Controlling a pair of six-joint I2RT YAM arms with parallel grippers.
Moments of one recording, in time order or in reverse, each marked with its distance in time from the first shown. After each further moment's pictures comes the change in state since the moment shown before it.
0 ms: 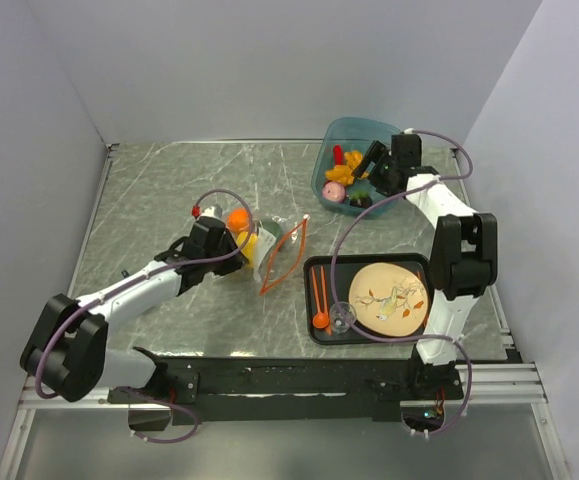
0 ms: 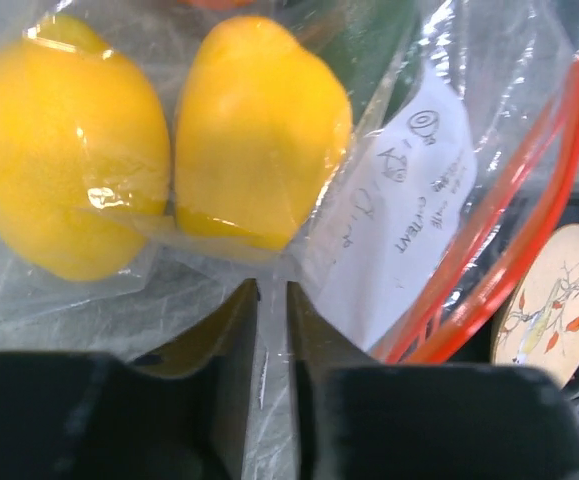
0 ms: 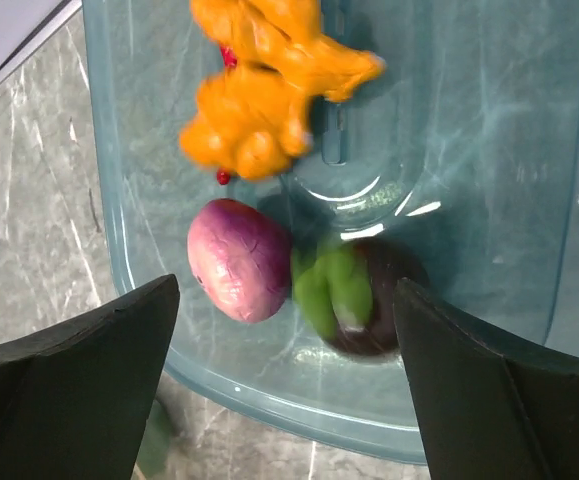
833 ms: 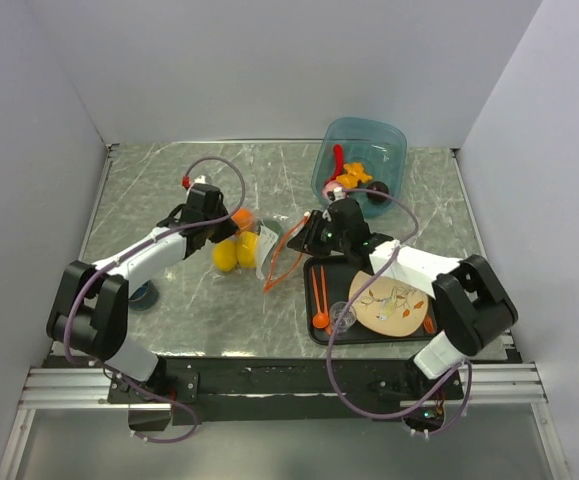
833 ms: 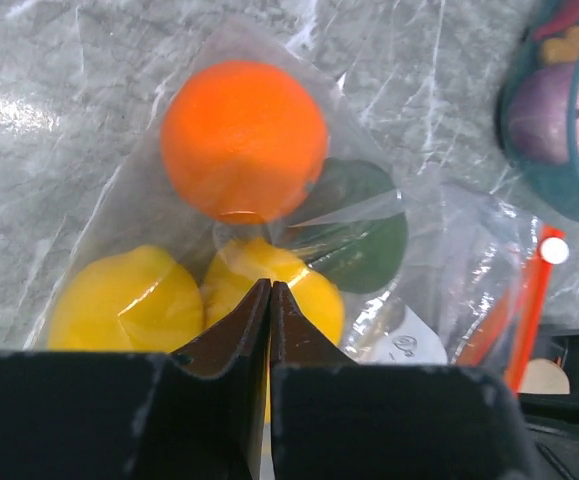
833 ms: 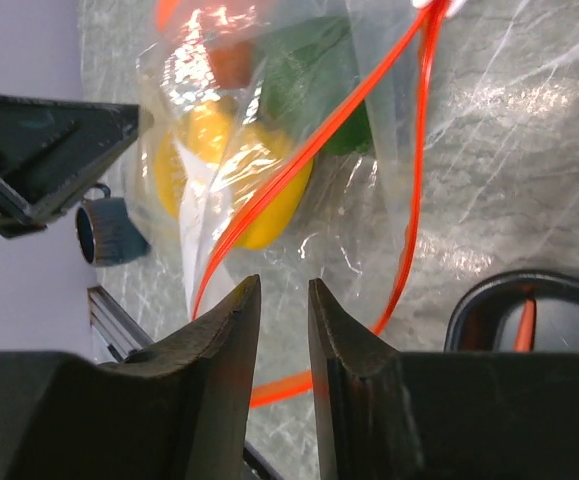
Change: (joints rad) left arm 0.137 0.217 0.257 -0.014 -0.029 0.012; right arm 0.483 -0.370 -0.632 0.390 -0.145 0.253
